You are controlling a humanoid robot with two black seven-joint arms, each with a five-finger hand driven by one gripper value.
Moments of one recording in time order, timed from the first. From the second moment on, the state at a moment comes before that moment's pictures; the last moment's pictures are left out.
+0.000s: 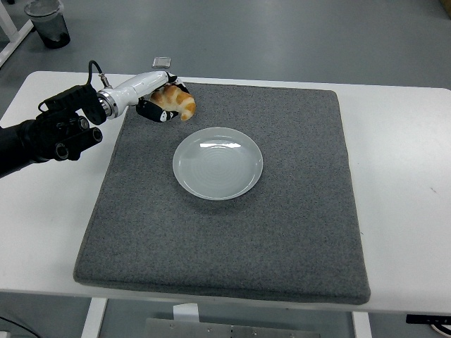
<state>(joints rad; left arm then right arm) -1.15 0.36 0.18 -0.60 0.85 0.20 -0.43 0.05 0.00 -0.15 0.16 0.04 0.04 -0.06</state>
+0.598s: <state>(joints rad) -1.28 0.48 0.14 -0.74 0.84 0.20 -0.43 0.05 0.00 -0.15 0.16 0.04 0.04 -0.06</state>
